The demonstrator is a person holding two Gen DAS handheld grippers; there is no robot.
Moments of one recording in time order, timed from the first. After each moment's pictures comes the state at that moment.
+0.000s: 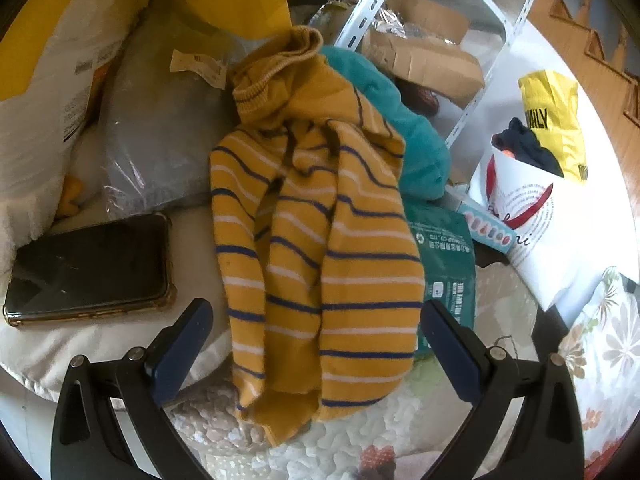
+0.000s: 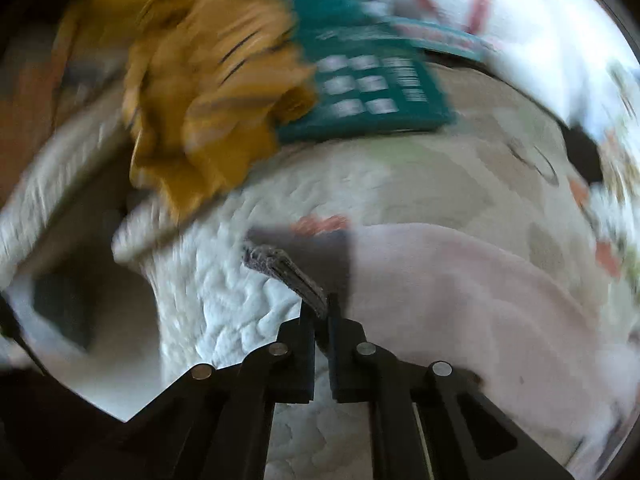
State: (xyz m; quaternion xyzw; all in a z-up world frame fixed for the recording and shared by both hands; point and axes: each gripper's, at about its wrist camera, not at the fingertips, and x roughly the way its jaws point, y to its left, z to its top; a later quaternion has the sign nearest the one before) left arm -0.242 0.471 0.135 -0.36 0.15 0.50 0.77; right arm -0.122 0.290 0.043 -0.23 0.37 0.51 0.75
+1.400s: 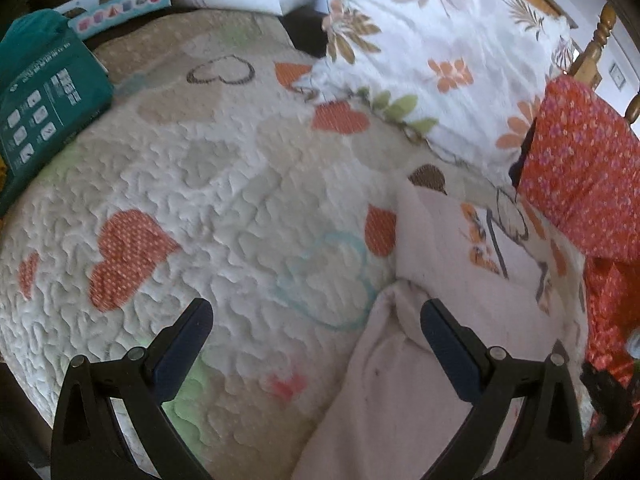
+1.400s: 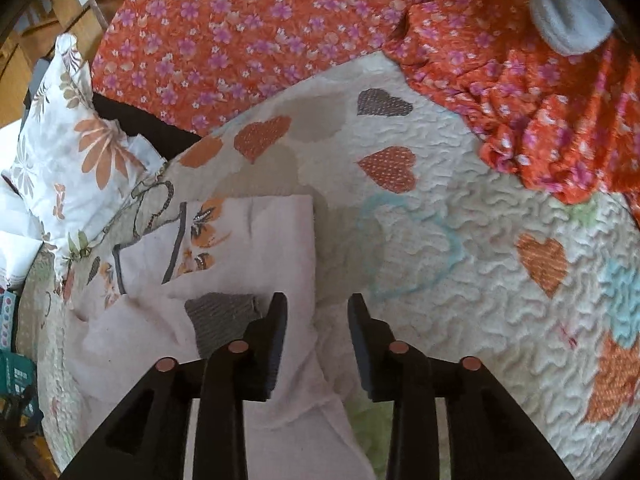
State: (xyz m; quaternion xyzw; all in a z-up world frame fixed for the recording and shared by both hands) left arm -0.016 0.171 0.069 -0.21 0.45 0.10 0.86; right arm 0.018 -0.359 0.090 0.19 0.46 -0.08 0.87
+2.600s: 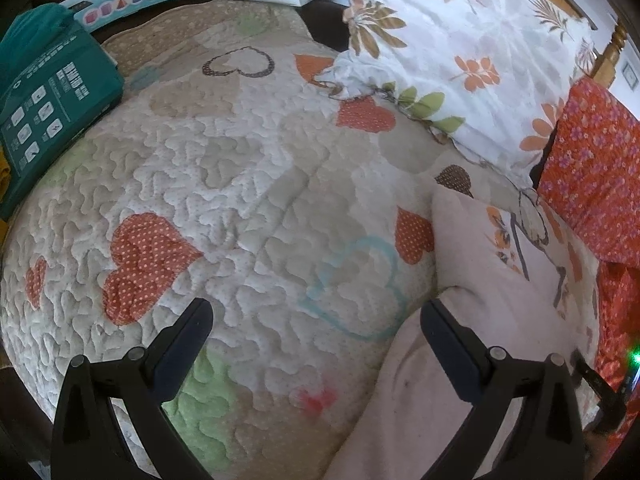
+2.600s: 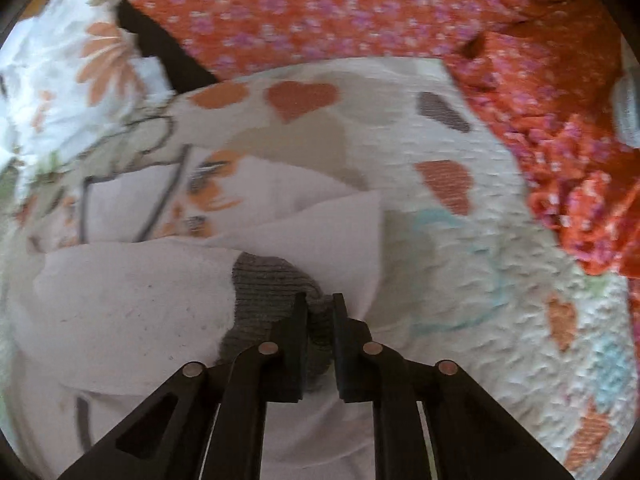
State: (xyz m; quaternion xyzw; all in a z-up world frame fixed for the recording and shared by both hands) left arm -0.006 0.198 0.061 -0.21 0.47 0.12 0.85; right arm 0.065 -0.305 0.057 0.03 0.50 -0.09 0.86
